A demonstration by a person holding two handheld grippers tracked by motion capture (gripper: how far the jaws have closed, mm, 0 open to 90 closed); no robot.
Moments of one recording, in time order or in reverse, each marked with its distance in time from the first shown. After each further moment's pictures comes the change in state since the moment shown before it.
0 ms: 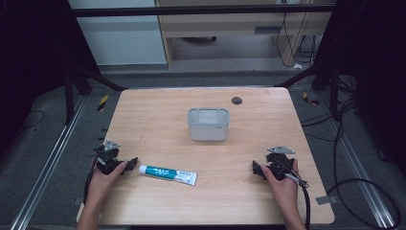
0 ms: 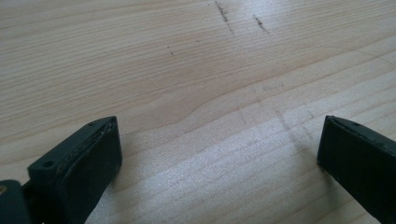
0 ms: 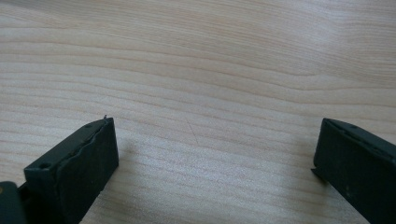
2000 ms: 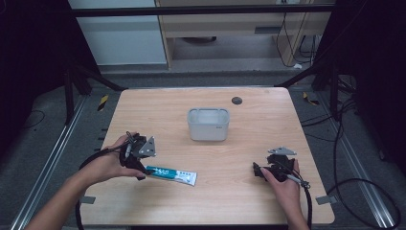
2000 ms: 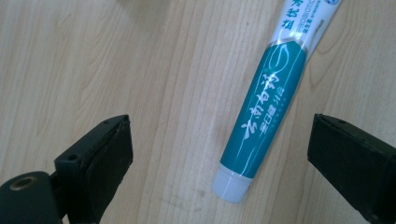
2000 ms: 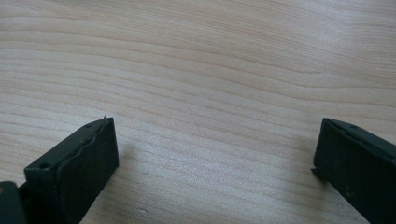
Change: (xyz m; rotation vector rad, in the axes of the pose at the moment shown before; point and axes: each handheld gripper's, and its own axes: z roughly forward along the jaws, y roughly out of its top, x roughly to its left) left arm -0.111 0.100 -0.055 0.239 -0.328 0.950; right arm -0.004 -0.003 -0.003 -0.001 0.033 -0.036
